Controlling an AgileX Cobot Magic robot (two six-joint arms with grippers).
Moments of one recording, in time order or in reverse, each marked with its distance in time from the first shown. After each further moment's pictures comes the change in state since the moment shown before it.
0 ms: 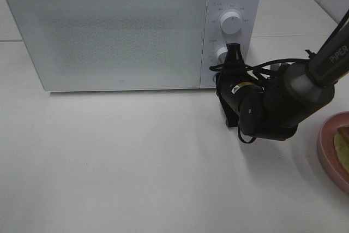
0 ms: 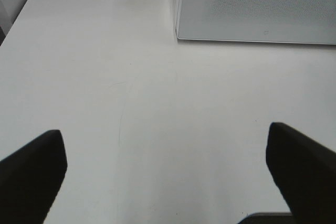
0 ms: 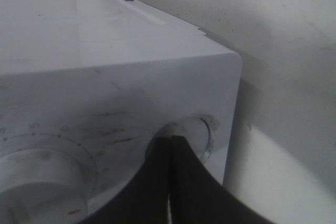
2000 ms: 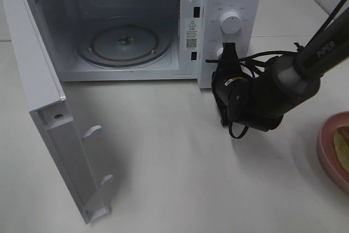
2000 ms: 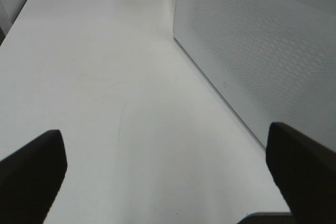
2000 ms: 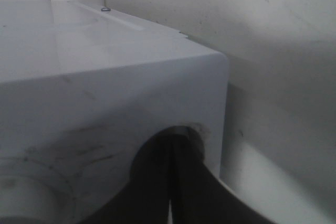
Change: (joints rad) left arm 0.000 0.000 0.000 0.000 0.000 0.000; right arm 0.015 0.016 -0.095 0.154 0.102 -0.092
